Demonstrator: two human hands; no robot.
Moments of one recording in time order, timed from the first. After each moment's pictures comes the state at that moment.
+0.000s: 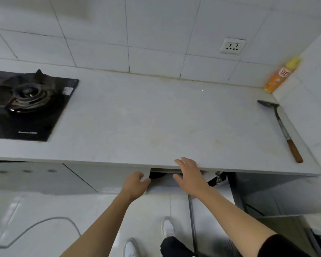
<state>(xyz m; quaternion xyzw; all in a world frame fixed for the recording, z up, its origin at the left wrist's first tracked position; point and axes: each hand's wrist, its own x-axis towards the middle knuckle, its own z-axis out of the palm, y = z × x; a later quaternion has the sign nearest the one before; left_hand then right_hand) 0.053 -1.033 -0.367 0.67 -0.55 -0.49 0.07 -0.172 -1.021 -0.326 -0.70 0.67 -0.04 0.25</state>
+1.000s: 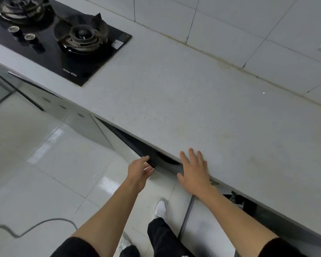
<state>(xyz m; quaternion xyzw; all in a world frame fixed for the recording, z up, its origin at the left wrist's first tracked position) 0.014 -1.016 -0.413 0.60 0.10 -0.62 0.49 -0.179 -1.069 -0.378 -0.82 0.53 0.12 0.15</state>
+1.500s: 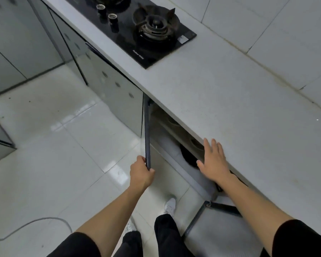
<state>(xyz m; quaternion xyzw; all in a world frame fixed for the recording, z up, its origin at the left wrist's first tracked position) 0.095 -0.882 -0.418 0.85 -0.17 -0.41 0.30 -0.093 -1.056 -0.379 -0.86 0.48 0.14 0.13</state>
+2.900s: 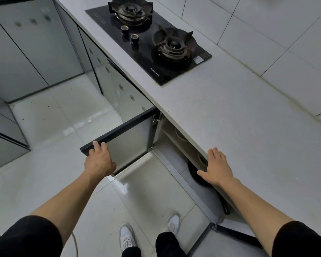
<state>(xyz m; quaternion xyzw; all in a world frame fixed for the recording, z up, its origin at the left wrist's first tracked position) 0.256 -0.859 -0.412 0.93 -0.29 -0.22 -0.03 -0.063 -1.095 -0.362 -0.86 0.46 0.19 0.12</state>
